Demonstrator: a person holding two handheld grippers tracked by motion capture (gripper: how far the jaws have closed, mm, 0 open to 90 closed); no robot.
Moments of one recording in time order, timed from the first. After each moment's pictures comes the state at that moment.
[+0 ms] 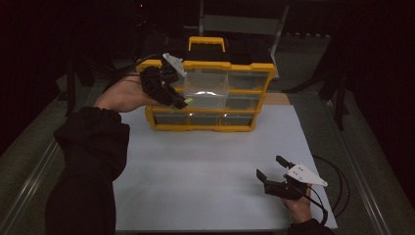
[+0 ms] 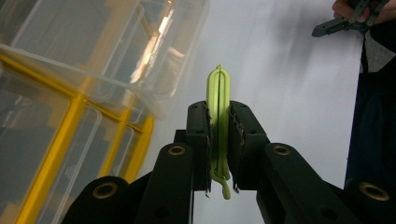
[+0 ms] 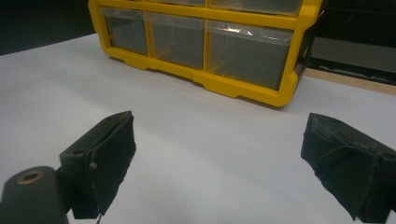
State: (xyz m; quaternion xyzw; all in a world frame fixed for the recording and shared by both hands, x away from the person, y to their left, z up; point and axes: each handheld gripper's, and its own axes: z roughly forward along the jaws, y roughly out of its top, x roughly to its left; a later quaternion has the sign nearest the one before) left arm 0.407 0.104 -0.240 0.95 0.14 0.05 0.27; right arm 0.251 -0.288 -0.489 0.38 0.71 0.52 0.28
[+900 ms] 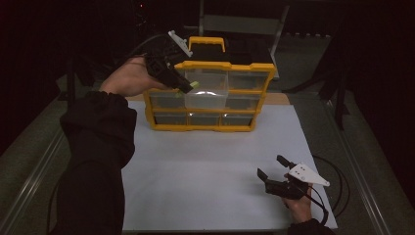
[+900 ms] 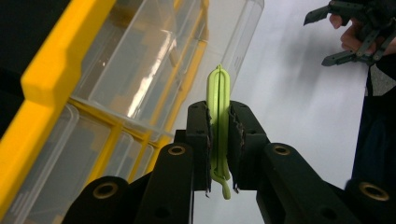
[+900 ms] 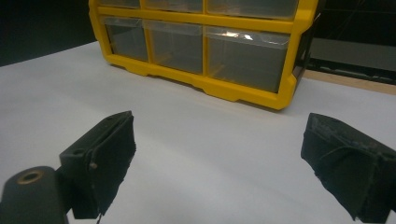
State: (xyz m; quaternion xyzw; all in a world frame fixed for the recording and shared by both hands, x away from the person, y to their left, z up) left arm 0.427 0.092 -0.209 0.95 0.16 0.06 0.28; right arm 0.251 -0.290 -0.488 0.39 0.70 0.54 0.27
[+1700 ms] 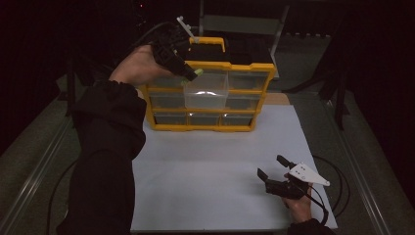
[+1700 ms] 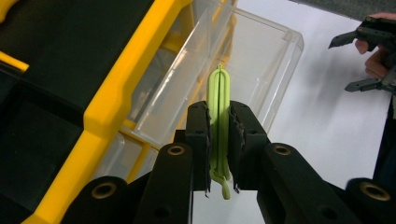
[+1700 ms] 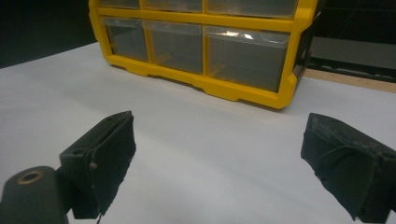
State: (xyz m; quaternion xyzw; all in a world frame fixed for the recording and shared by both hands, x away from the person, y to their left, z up) left arm 0.448 0.079 -0.197 0.94 0.19 0.08 0.28; right arm 0.252 -0.290 -0.488 0.39 0.70 0.54 0.27
